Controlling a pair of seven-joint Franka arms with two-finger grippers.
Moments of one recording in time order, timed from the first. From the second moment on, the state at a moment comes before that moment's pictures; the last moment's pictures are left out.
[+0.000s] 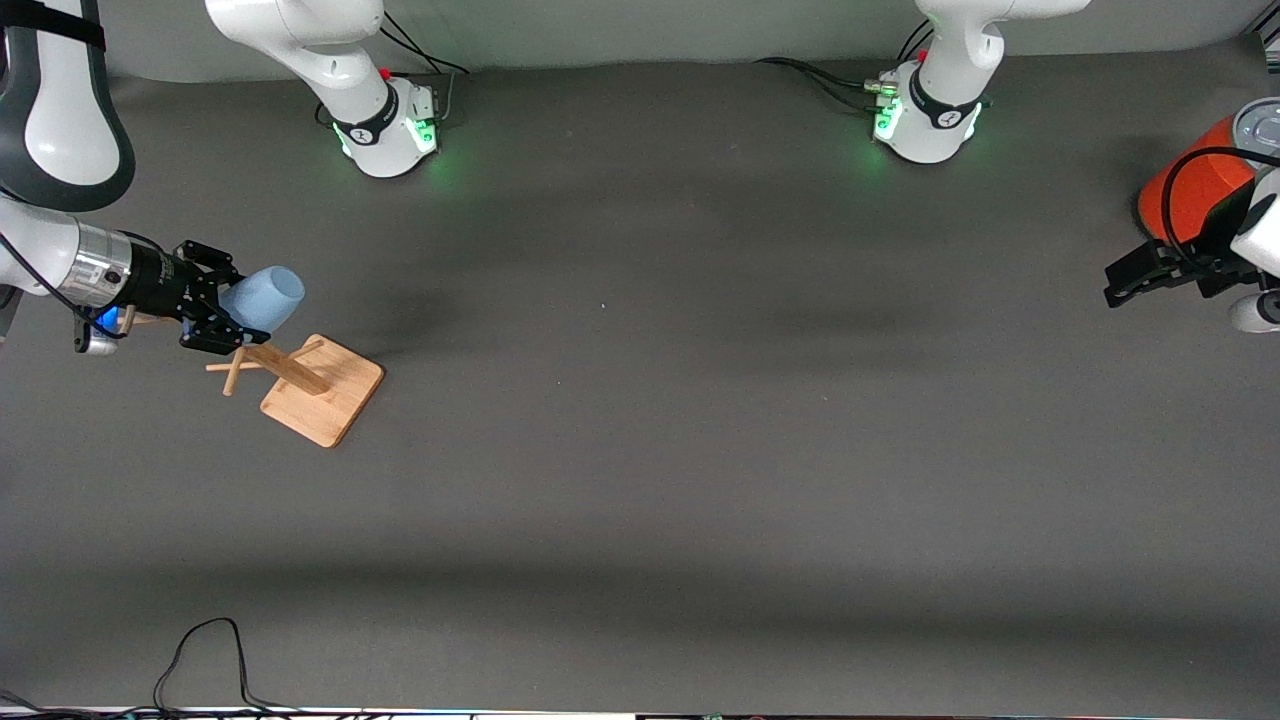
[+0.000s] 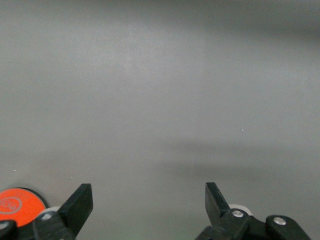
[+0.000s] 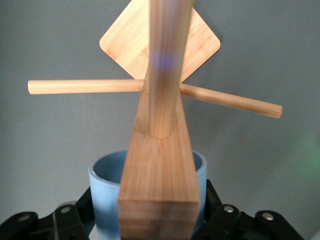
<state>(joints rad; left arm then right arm) -0.03 -0.01 0.02 -1.64 0.03 1.62 -0.10 -0.01 -0.07 -0.17 -2.13 0.36 1.86 0.96</state>
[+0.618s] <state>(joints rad) -0.03 -0.01 0.02 -1.64 0.03 1.62 -0.10 0.00 -0.08 -0.16 -2.05 0.43 1.76 0.98</state>
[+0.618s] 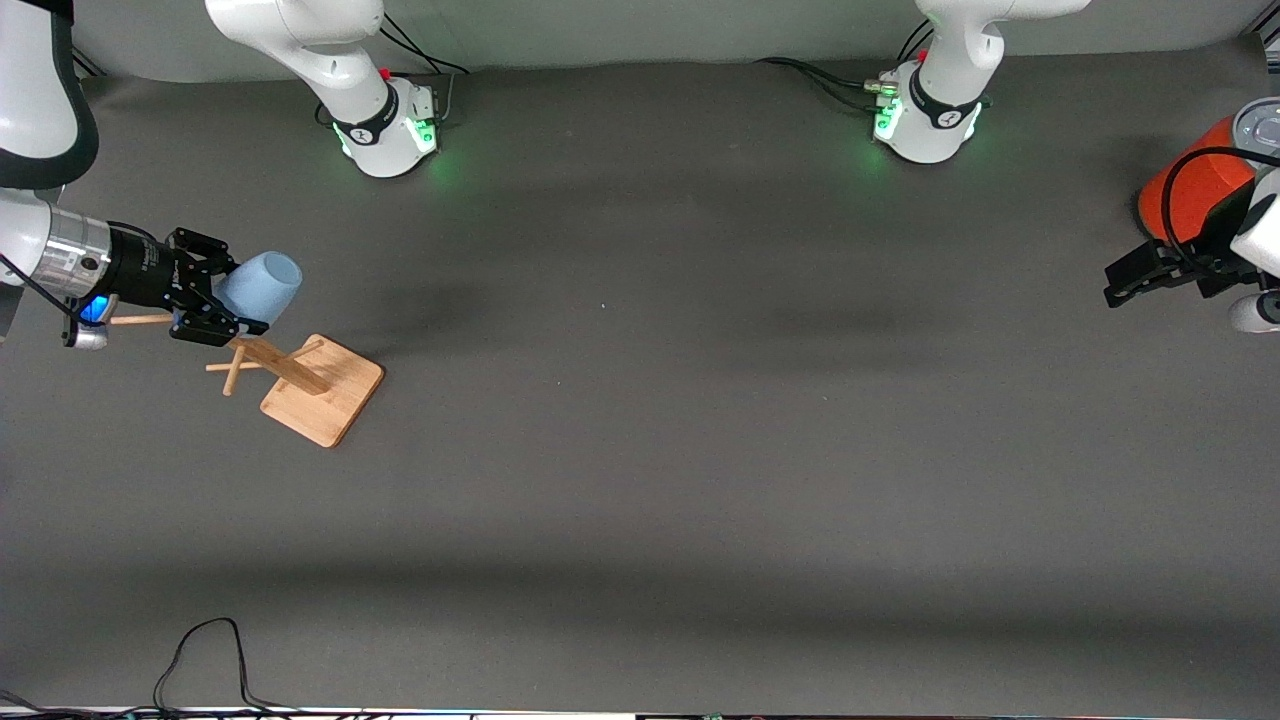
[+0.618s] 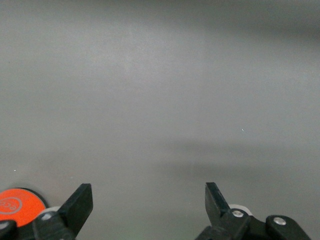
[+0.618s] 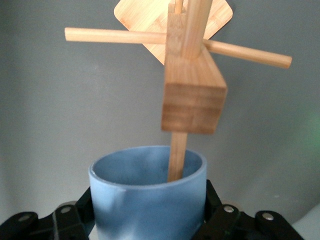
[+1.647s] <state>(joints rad) -0.03 -0.01 0.02 -1.64 0.03 1.62 -0.10 0.02 -0.02 0.27 -1.86 0.49 1.95 1.46</state>
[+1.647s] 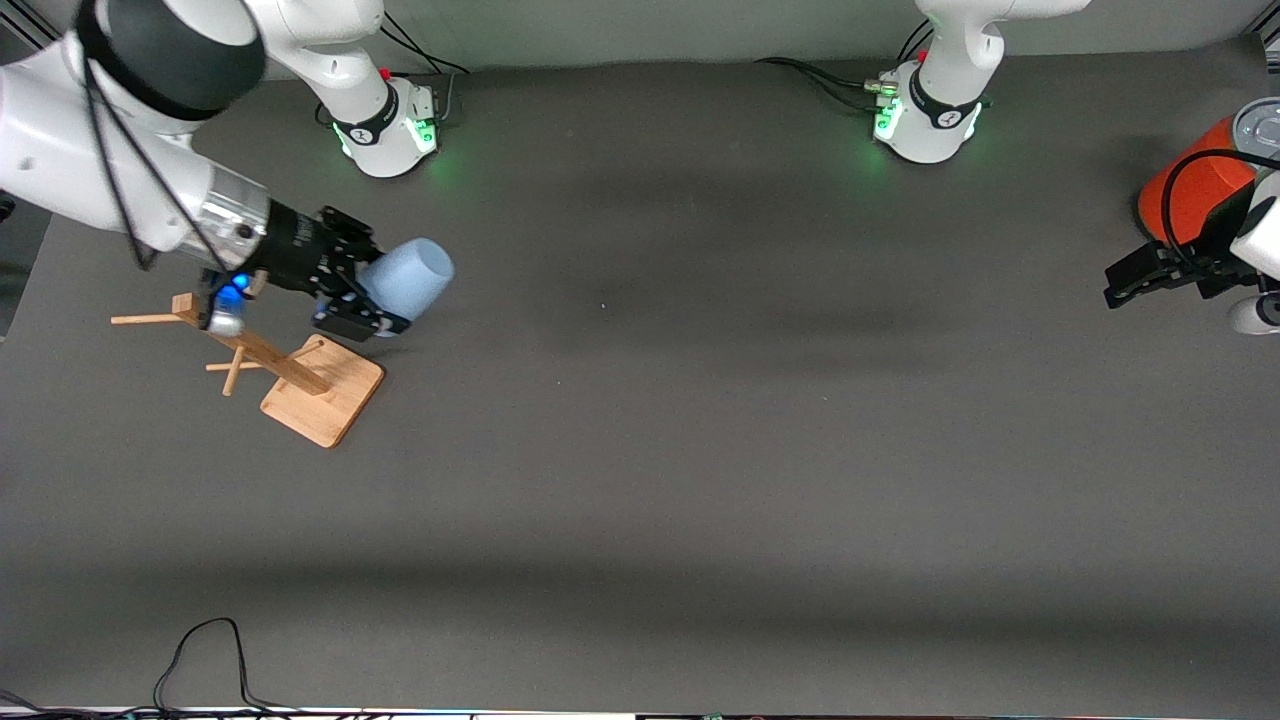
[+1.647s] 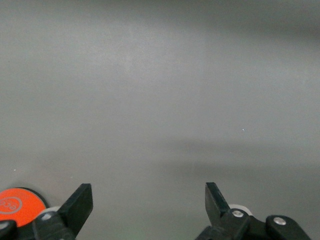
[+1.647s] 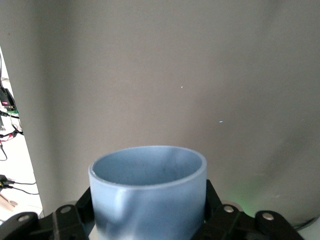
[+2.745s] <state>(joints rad) -0.03 0.00 0.02 -1.64 0.03 1.62 -0.10 0.20 0.43 0.58 -1.74 -0.26 2.26 2.29</state>
